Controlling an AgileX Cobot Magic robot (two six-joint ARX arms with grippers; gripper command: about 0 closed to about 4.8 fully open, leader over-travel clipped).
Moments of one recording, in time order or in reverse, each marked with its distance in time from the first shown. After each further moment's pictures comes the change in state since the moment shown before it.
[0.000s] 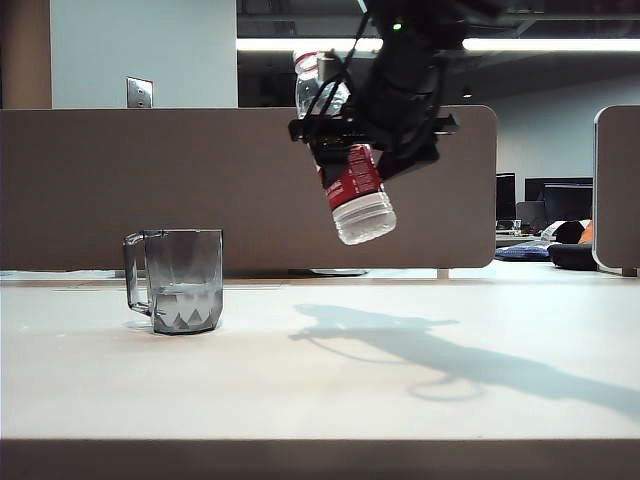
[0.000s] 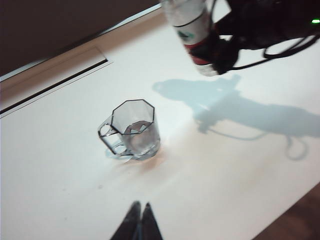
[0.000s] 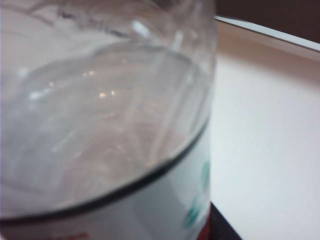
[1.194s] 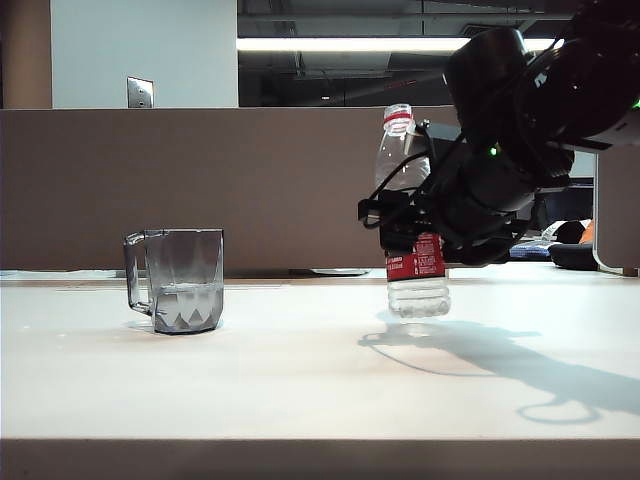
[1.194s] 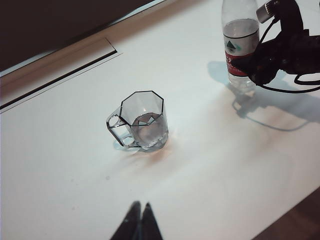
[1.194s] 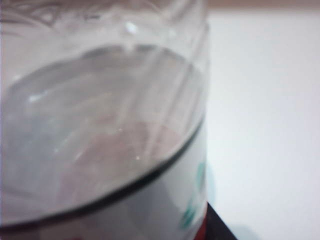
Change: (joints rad) left arm 0.000 0.000 0.000 -0.020 -0.035 0.000; right arm -0.106 0.031 -0.428 0.556 -0.047 0.179
